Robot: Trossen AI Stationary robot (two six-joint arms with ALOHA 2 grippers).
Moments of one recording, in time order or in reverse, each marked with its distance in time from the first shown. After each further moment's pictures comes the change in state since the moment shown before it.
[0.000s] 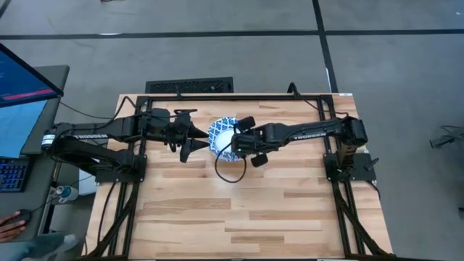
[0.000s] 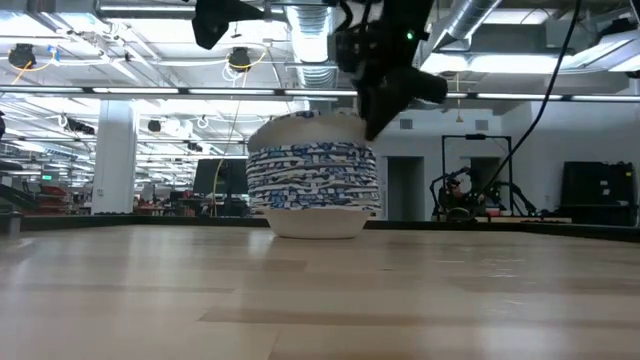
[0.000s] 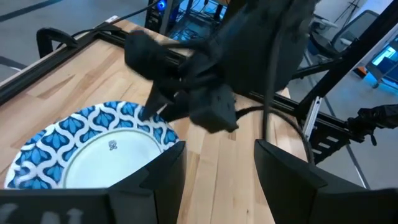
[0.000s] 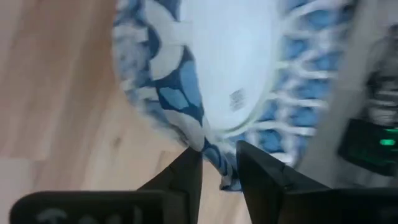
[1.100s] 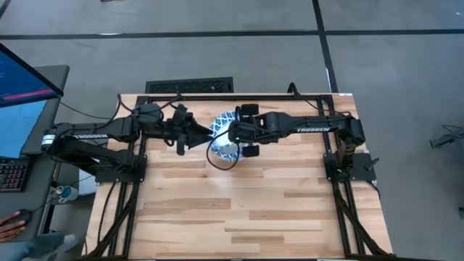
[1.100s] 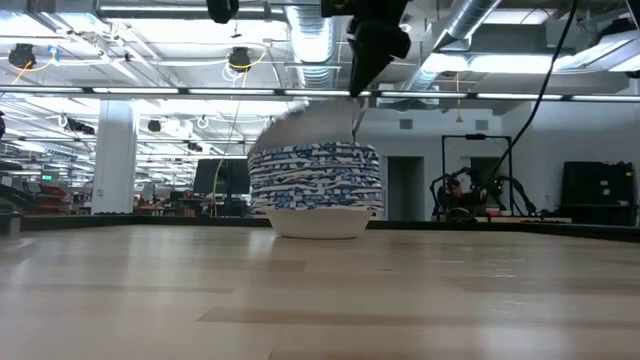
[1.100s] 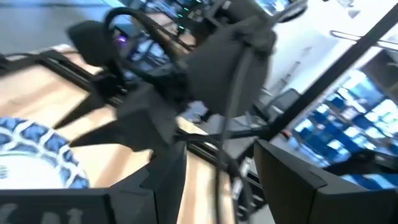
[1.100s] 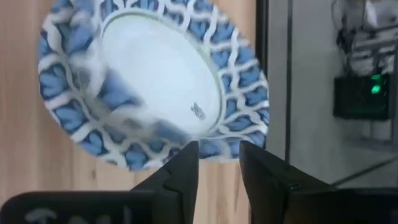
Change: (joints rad) left arm 0.005 0.000 0.002 0.273 0.074 -0.268; right arm -0.022 0.018 0.247 -0.140 0.078 0.239
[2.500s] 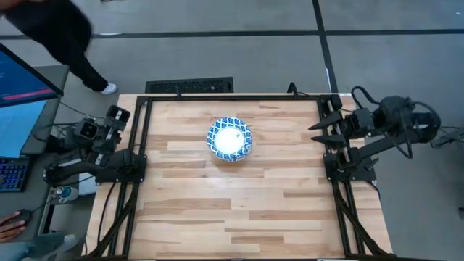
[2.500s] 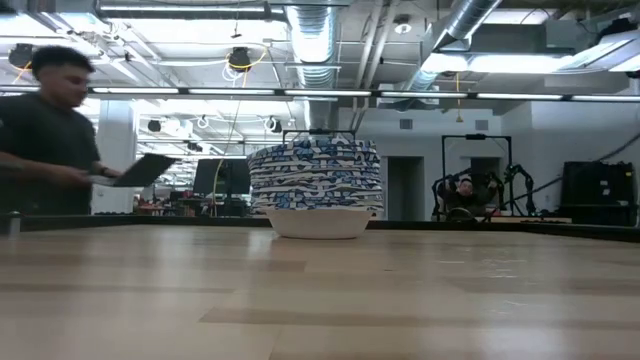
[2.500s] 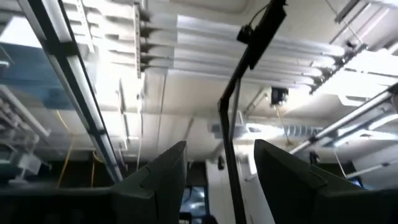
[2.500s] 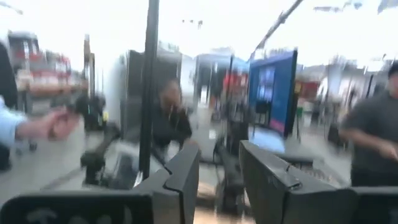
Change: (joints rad) left arm 0.139 -0.898 -0.622 0.789 0.187 0.291; right arm 0.244 -1.138 -0.667 0.847 -0.495 0.118
